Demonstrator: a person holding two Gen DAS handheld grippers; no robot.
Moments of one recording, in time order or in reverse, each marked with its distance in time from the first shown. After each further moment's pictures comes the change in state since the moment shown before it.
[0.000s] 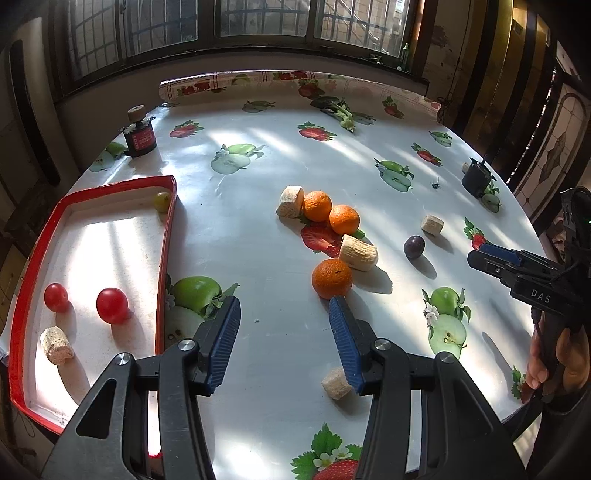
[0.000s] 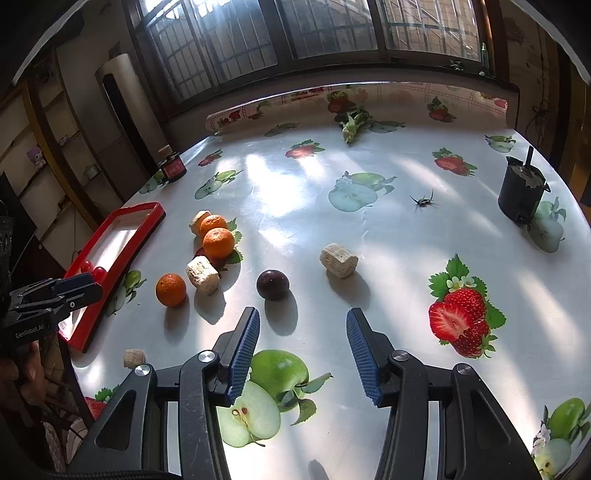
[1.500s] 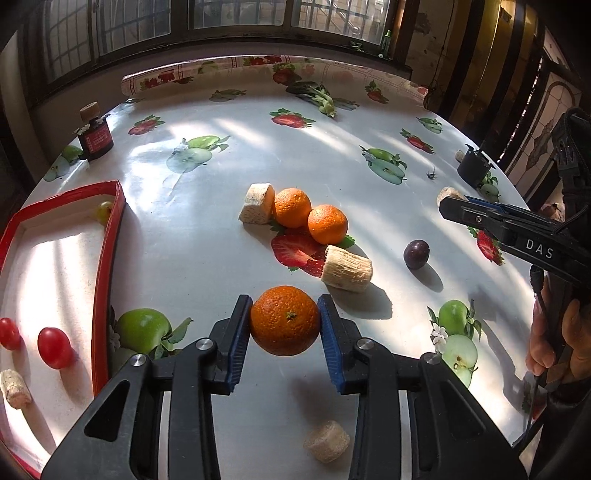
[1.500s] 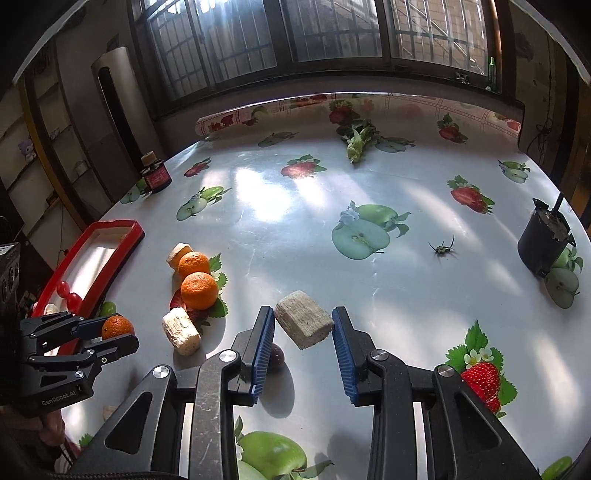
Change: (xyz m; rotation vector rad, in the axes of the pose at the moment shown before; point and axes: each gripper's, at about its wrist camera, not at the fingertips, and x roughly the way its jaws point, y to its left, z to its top) left arm 0.050 -0.009 0.017 0.049 0.020 -0.051; right arm 0.040 0.015 0.048 -0.040 -0.026 -0.033
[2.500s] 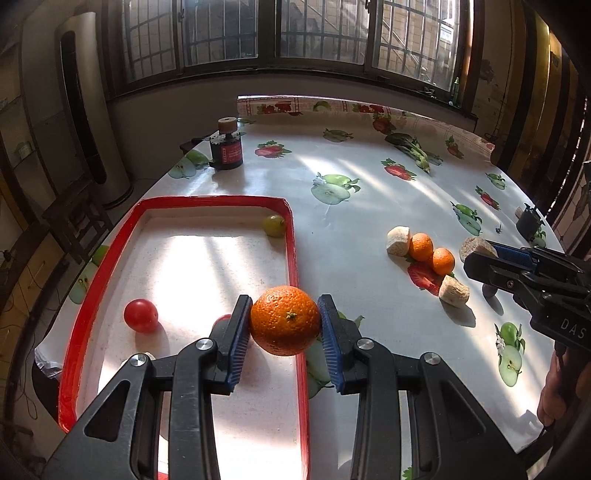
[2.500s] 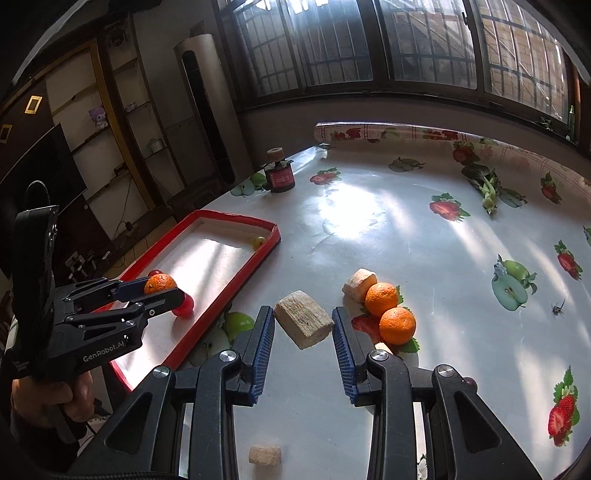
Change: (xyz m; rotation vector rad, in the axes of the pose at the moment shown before) left arm -0.071 0.102 -0.020 -0.146 -0.127 0.217; right arm -0.004 0.150 0.012 -0.186 -0.030 0.219
